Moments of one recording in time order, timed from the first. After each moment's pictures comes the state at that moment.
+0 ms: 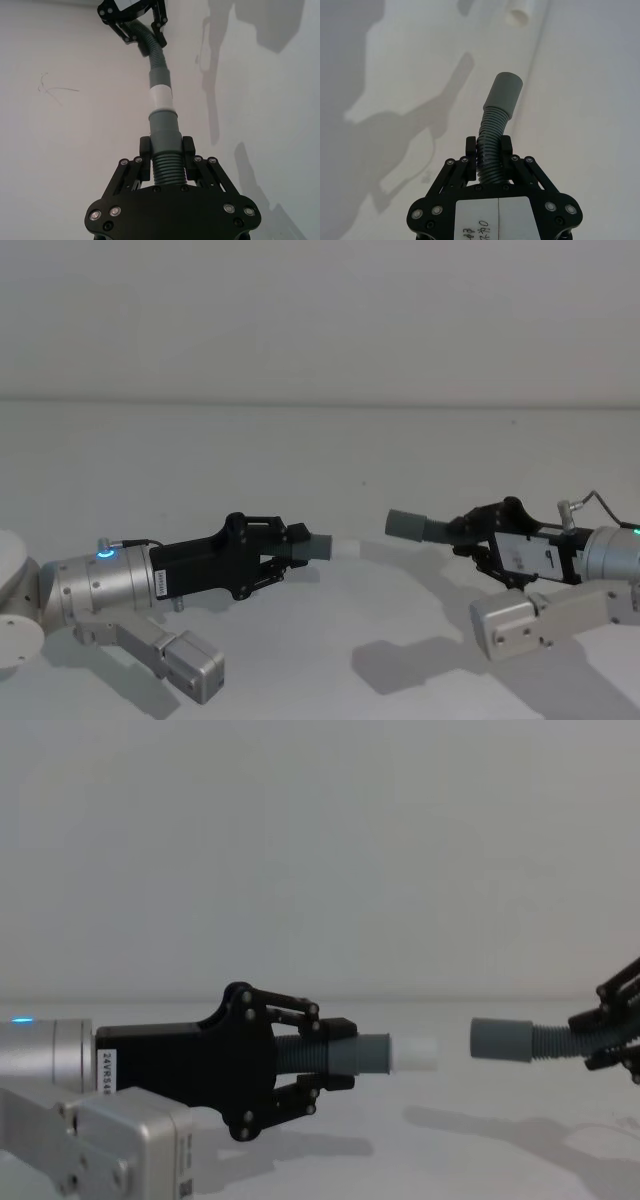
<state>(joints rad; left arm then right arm) -0.51 0.49 0.65 -1.24 0.92 -0.89 0.03 0.51 0.97 -0.77 -1.79 -0.54 -0.11 0.47</state>
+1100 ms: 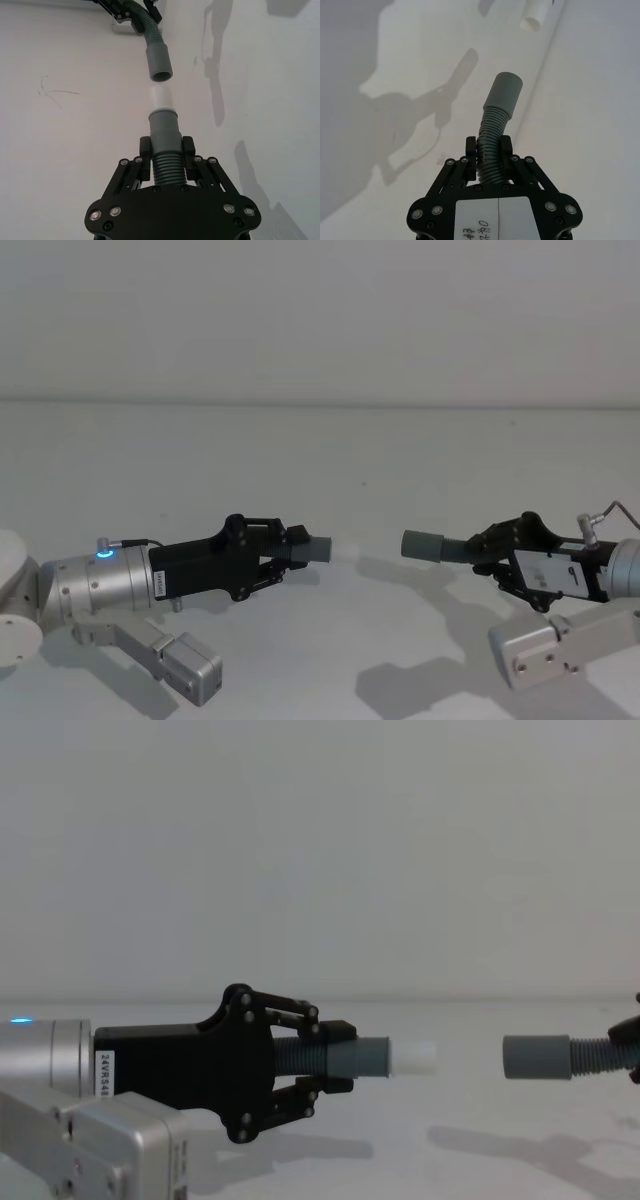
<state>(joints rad) -0.52 0.49 0.65 -1.24 0.94 -0.90 0.05 0.46 1.07 -0.74 -1.93 -0.54 -0.05 0.56</state>
